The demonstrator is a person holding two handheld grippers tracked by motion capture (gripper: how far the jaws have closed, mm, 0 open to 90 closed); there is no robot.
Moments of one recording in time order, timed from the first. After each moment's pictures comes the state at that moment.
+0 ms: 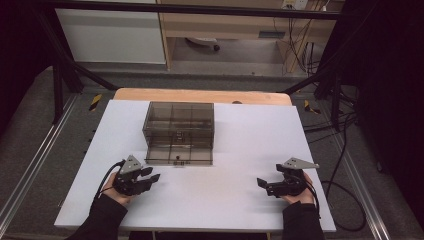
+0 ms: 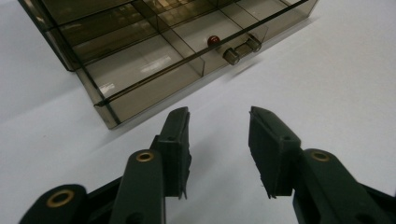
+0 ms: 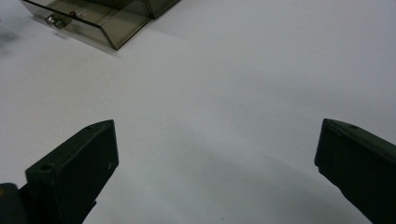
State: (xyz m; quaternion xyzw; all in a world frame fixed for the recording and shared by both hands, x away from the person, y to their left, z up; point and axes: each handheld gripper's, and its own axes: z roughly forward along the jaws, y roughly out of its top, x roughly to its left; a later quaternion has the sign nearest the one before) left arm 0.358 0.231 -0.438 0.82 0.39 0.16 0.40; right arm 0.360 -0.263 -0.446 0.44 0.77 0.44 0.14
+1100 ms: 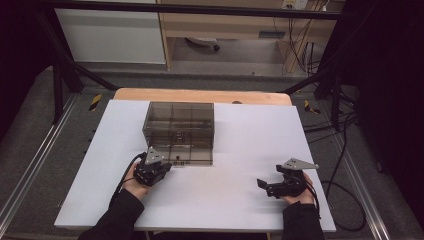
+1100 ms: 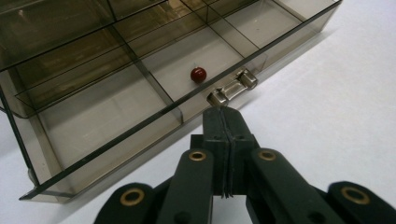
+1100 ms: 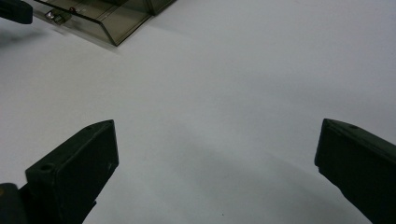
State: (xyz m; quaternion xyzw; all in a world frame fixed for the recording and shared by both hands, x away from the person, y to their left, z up) left arm 0.386 0.184 -0.441 0.83 0.39 0.18 0.37; right arm 0.358 -0.263 -0.448 0.44 0.77 0.44 0.14
